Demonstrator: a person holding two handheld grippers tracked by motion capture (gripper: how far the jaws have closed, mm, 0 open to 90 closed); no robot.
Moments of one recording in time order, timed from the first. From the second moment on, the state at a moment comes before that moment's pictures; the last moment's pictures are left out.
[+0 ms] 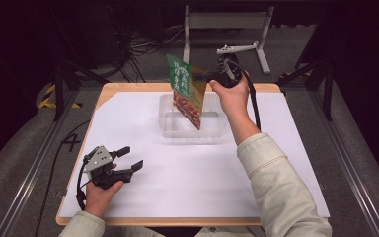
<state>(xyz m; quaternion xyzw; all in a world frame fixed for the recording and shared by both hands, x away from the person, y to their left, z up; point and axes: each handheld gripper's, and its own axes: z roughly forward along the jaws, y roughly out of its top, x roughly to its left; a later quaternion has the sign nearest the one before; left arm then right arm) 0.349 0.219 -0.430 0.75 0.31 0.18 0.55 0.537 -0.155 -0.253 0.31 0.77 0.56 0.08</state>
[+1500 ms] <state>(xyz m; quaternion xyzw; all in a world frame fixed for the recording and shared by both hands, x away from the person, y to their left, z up) 0.349 0.217 -0.430 0.76 0.31 0.18 0.55 0.531 -0.159 -0.288 0.32 0.77 0.55 0.07</state>
